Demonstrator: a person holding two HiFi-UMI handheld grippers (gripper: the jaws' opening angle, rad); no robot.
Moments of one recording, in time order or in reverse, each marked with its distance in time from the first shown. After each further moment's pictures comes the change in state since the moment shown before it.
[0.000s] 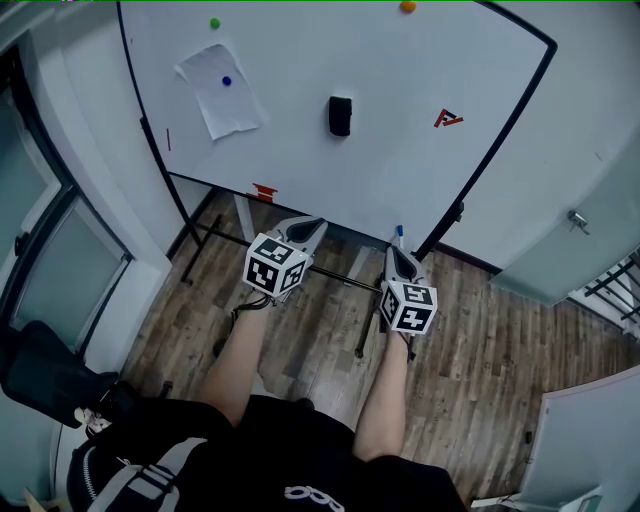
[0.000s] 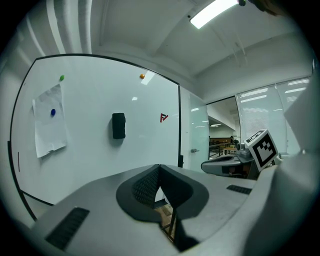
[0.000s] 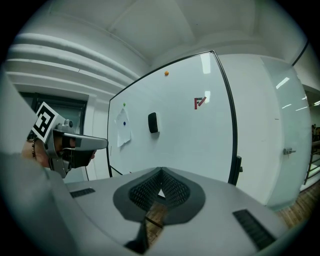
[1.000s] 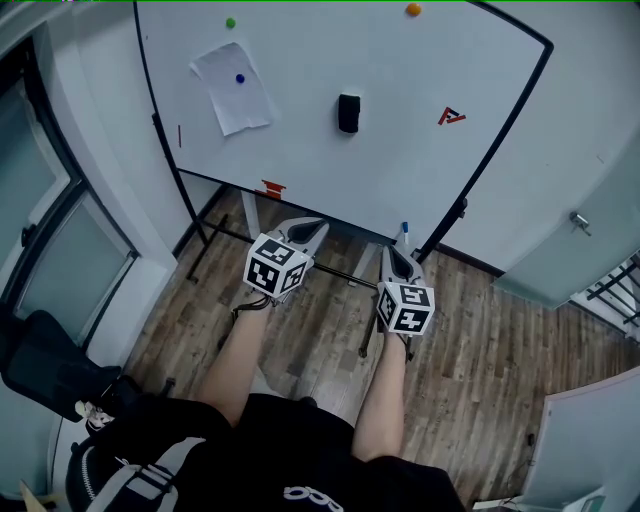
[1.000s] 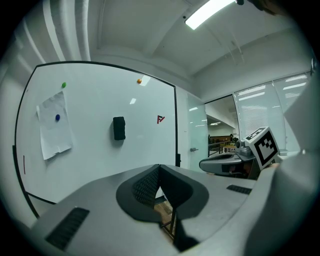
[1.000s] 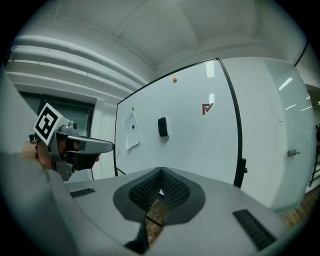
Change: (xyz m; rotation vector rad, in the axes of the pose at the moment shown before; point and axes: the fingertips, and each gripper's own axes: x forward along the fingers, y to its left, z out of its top) left arm -0.037 -0.016 -0.005 0.028 0.001 0.007; right arm -0.027 0.038 0.002 -0.018 -0.040 0.049
